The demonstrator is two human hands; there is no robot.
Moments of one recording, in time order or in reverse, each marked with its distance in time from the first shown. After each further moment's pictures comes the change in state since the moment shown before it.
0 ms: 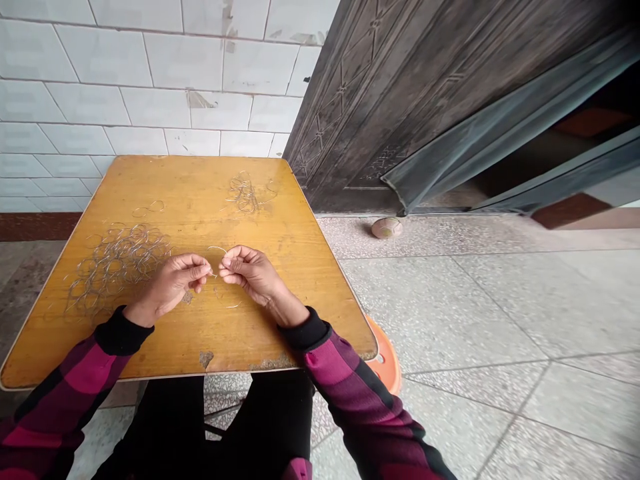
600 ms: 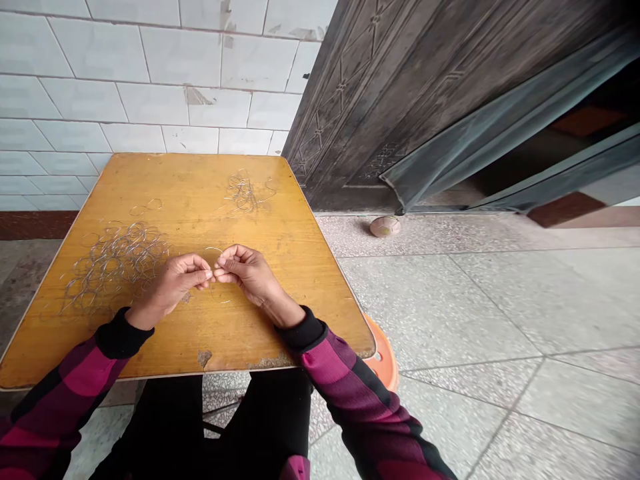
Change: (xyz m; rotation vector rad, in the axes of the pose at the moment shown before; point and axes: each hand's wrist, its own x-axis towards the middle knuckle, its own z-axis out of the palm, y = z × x) left_hand 0.001 -0.007 0.003 0.178 0.019 0.094; right_hand 0.002 0.007 0.002 -0.058 0.029 -0.033
